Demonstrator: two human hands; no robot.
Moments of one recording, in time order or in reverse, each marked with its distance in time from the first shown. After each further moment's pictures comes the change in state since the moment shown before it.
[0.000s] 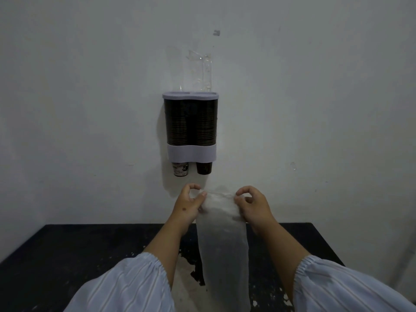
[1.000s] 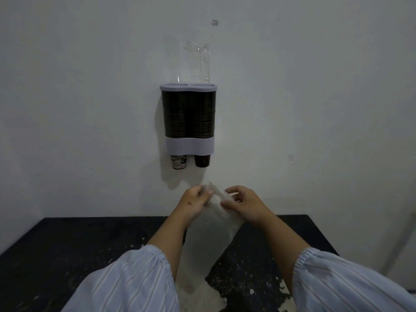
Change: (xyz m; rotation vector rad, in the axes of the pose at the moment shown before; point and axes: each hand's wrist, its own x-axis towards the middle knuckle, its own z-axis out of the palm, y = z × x) left_hand -0.006 -0.002 0.013 0.129 -0.099 -0.034; right_hand -0.011 -0.006 0.000 -0.228 -0.220 -0.040
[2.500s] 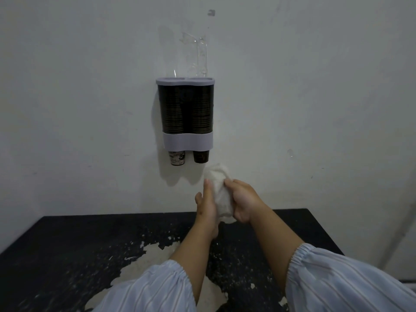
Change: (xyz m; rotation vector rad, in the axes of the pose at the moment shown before) left_hand -0.009 -0.005 0.057 -0.595 0.215 -0.288; right_hand 0.001 -0.024 0.018 0.735 0.048 0.309
